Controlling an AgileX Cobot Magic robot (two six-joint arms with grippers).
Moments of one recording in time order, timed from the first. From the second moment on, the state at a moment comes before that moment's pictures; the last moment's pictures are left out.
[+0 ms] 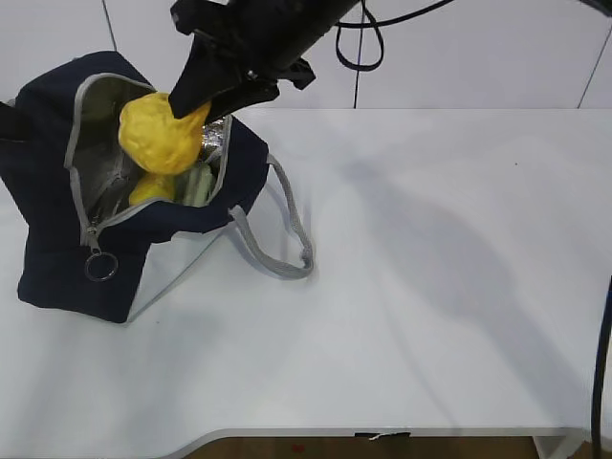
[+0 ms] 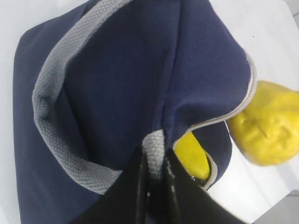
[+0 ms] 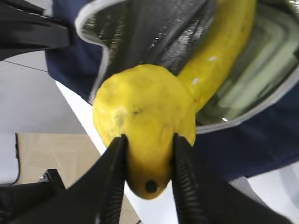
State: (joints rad) left arm 0.23 1.58 -1.12 -1.04 0.98 0.84; right arm 0.47 2.21 -2.25 0.71 1.25 -0.22
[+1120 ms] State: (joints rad) left arm 0.23 1.58 -1.12 -1.04 0.97 0.84; right arm 0.42 2.33 -2.26 0.83 1.18 -0.30
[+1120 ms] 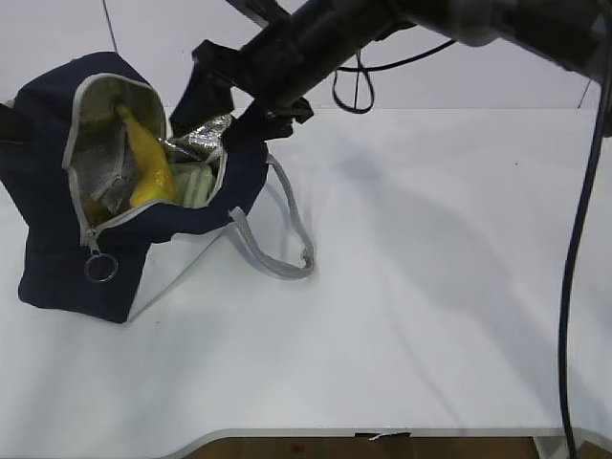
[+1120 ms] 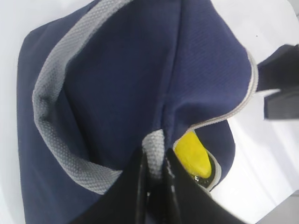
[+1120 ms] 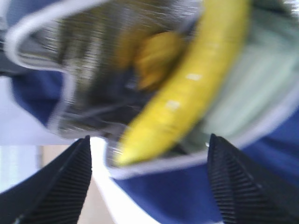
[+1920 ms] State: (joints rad) left arm 0.23 1.58 -1.12 -1.03 0.96 0.84; right arm 0.38 2.37 -2.26 0.54 1.15 -0.15
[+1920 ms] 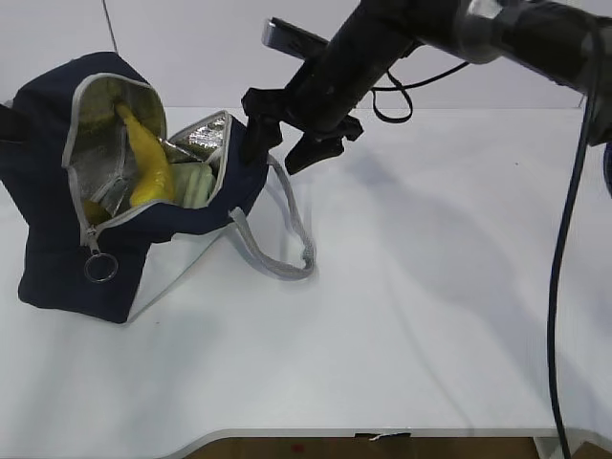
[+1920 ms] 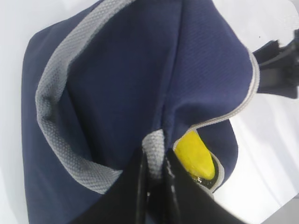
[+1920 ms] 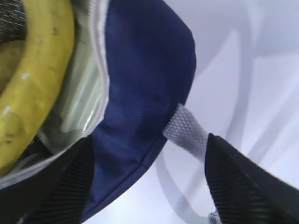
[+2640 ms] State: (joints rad) left arm 0.23 1.58 -1.12 -1.00 0.94 0.83; right arm 0.38 2.41 -2.26 0.61 1.22 -0.09
